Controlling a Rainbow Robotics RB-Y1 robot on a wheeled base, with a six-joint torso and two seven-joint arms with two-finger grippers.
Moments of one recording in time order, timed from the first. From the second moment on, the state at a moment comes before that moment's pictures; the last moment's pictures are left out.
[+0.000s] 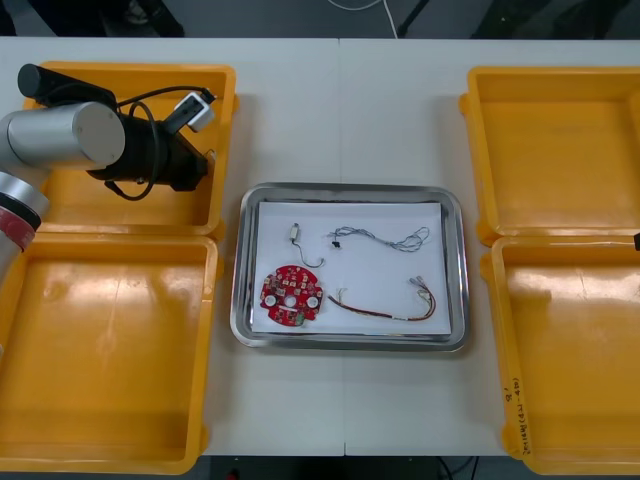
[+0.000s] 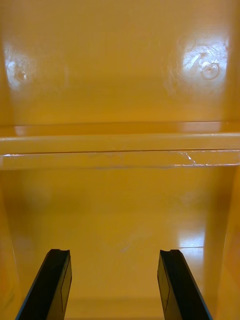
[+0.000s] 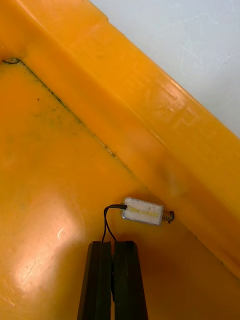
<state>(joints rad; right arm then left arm) -0.20 -0.90 -0.29 -2.00 -0.94 1.76 1.33 -0.77 0.60 -0.29 -1.10 0.98 0.90 -2.30</state>
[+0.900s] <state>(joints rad) -0.20 -0.90 -0.29 -2.00 -0.94 1.76 1.33 -0.78 0.67 -0.23 -1.10 1.00 1.05 -2.39</state>
